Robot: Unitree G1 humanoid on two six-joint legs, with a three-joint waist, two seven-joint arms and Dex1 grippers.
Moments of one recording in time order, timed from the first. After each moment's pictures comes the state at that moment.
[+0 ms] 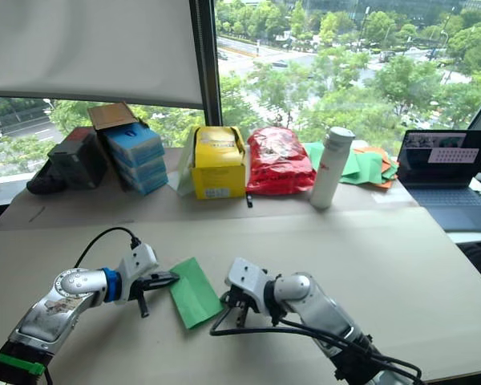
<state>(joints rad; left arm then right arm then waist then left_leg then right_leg) -0.24 0.74 -0.11 -0.03 -0.18 0.34 -0.94 -0.41 -0.42 0.52 -0.24 0.06 0.62 0.86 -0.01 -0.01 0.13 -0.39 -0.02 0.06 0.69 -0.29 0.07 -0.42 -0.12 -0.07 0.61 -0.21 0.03</state>
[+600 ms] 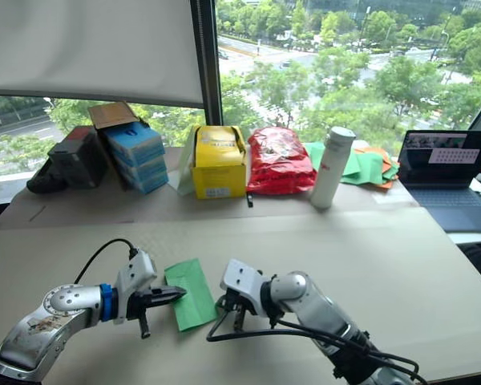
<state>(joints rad) -0.02 0.72 -0.02 -0.35 -0.35 0.57 -0.88 -0.42 -0.43 0.53 -0.24 0.06 0.63 0.87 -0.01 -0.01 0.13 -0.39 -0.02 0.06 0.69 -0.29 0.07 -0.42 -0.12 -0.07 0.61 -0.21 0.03</state>
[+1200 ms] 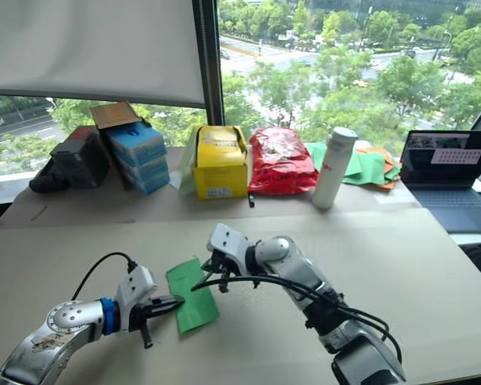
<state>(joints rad) 0.04 0.70 -0.04 -0.33 -0.31 0.47 -0.83 -0.71 -0.24 0.48 0.16 0.06 0.43 0.95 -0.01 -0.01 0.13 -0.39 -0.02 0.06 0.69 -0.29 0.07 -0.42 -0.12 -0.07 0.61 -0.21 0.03</state>
